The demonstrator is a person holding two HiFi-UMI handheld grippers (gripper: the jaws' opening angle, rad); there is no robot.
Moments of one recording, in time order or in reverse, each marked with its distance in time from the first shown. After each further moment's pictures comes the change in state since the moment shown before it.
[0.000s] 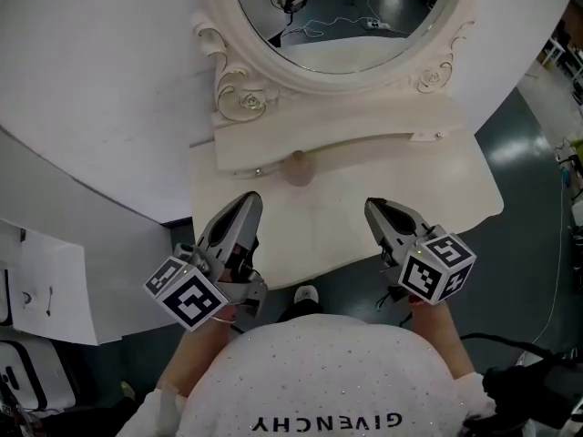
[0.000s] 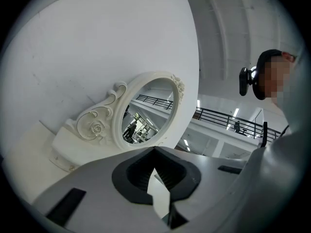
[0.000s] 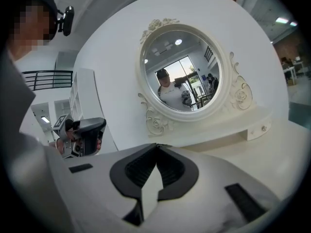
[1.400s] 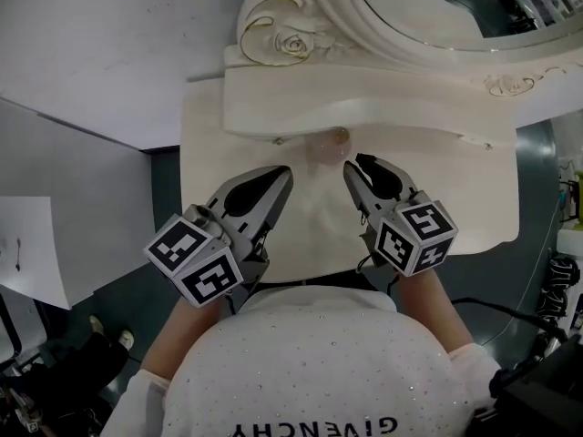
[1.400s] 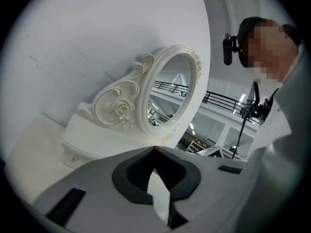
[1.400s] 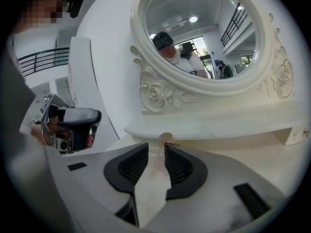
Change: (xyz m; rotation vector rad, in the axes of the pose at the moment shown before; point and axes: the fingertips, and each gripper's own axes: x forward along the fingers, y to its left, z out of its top) left arm 0.045 0.124 -0.045 0.039 0.206 0.061; right arm 0.174 -0.024 -0.051 -0.131 0.260 0.033
